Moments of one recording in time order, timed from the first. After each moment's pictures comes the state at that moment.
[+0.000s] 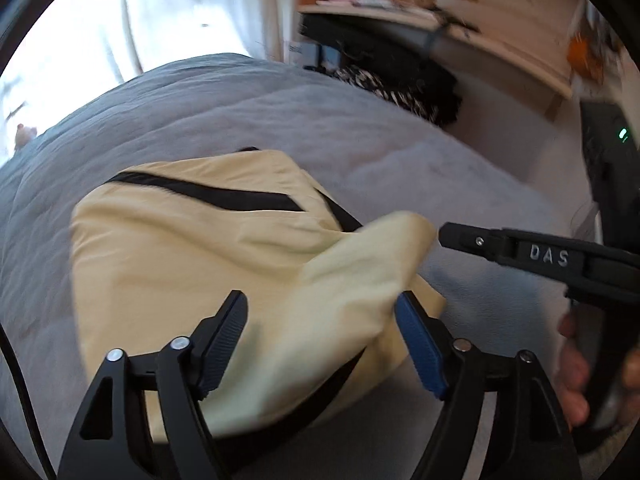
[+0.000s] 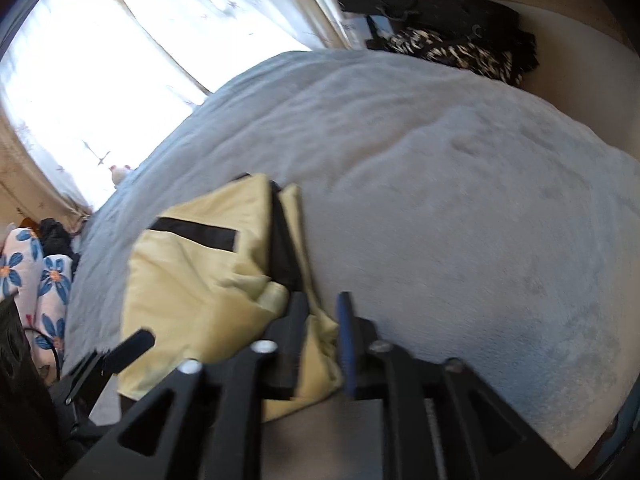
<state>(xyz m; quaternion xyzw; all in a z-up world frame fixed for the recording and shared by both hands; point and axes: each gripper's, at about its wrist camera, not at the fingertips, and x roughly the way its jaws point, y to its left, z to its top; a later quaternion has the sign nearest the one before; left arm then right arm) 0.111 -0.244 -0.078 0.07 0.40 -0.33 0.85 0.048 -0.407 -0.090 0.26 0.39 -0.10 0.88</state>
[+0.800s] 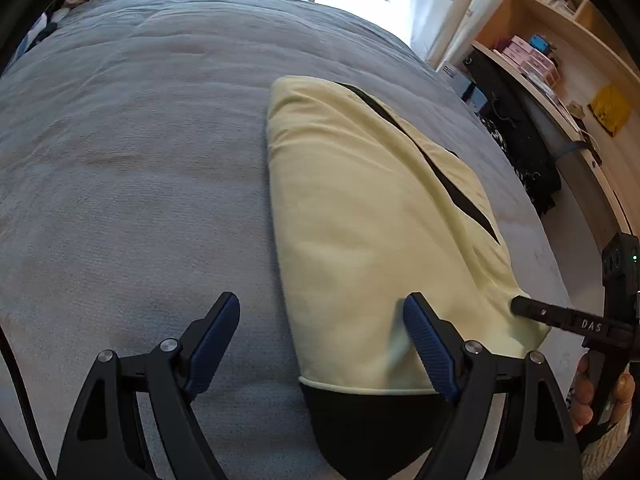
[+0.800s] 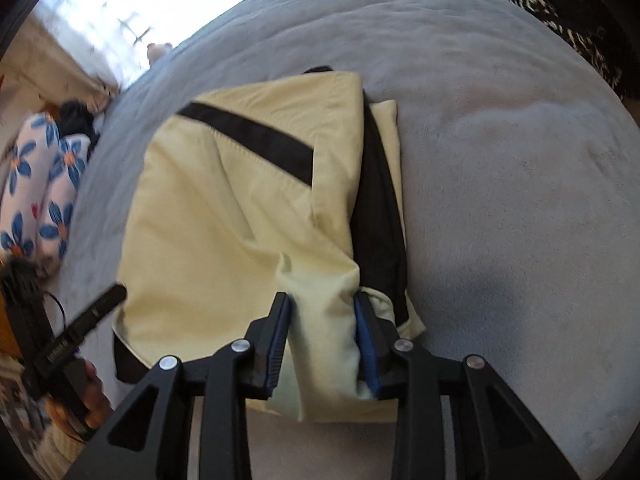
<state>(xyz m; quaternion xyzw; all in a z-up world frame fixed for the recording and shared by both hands) 0.168 -0.095 -0.138 -0.13 0.49 -0.17 0.84 0.130 -0.366 -0.124 0.16 0.56 0.04 0.81</state>
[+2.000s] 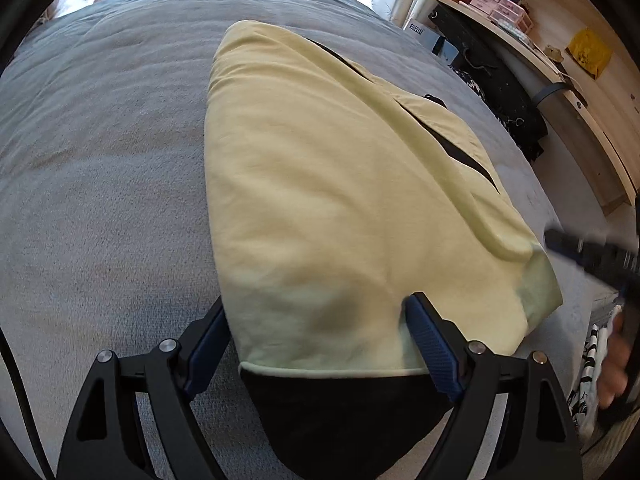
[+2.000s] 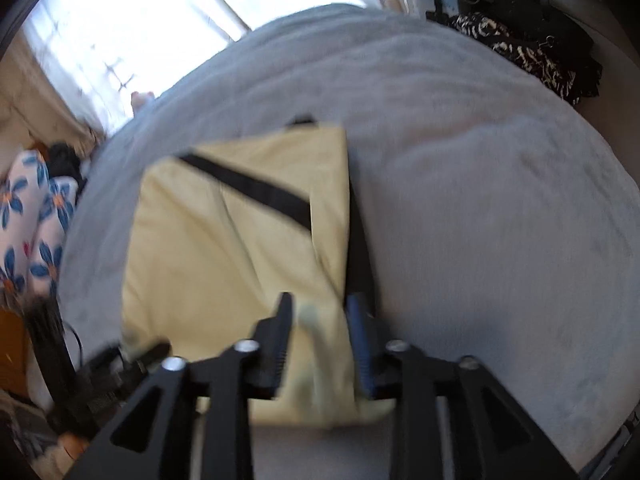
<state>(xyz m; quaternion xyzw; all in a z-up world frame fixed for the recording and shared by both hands) 0.168 -0.152 -0.151 -0.07 0.52 -0.22 0.82 0.108 -0.394 -0.092 0.19 0.48 -0.04 0.86</state>
